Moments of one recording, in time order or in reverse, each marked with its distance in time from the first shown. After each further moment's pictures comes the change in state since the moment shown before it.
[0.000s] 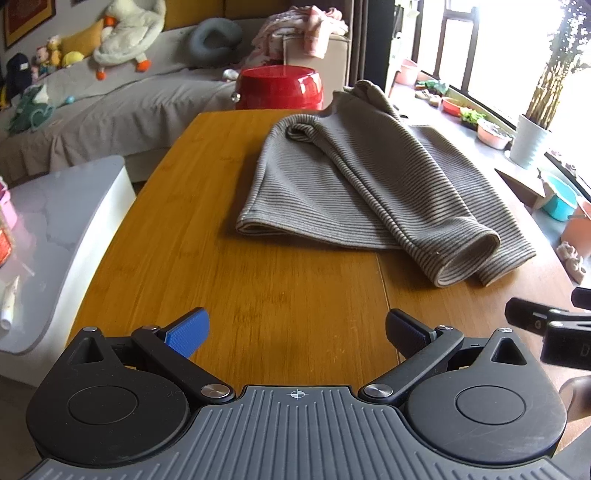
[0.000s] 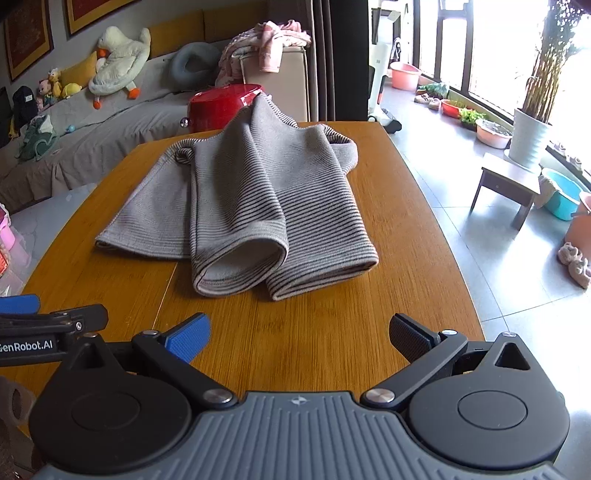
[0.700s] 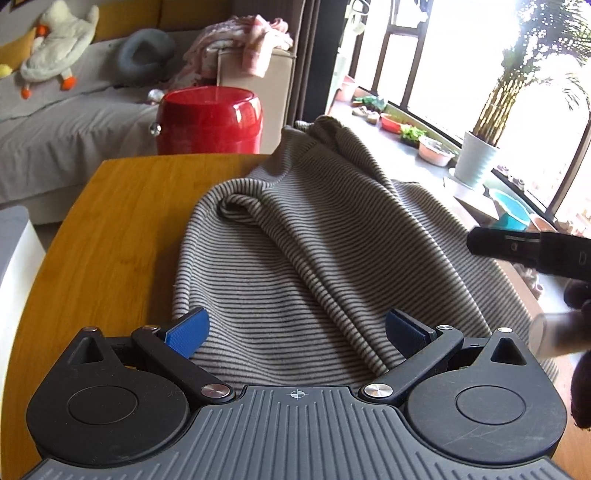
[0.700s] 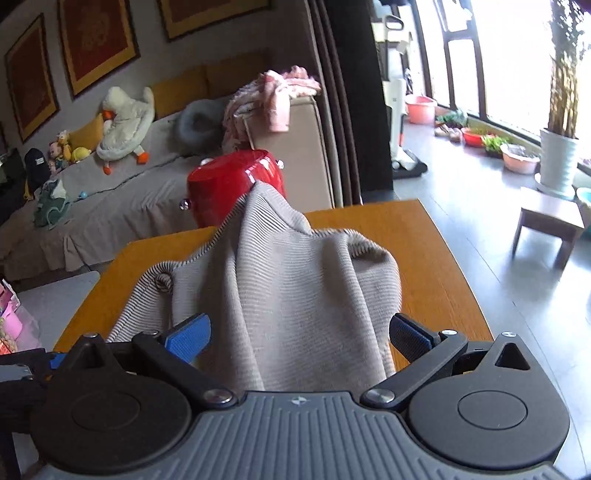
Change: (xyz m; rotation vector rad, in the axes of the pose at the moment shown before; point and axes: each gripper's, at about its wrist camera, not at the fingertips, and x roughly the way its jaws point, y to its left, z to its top) left arm 0.129 0.010 0.108 0.019 -0.027 -0.237; right arm 0.117 -0.006 0.130 0.006 -0.173 0.134
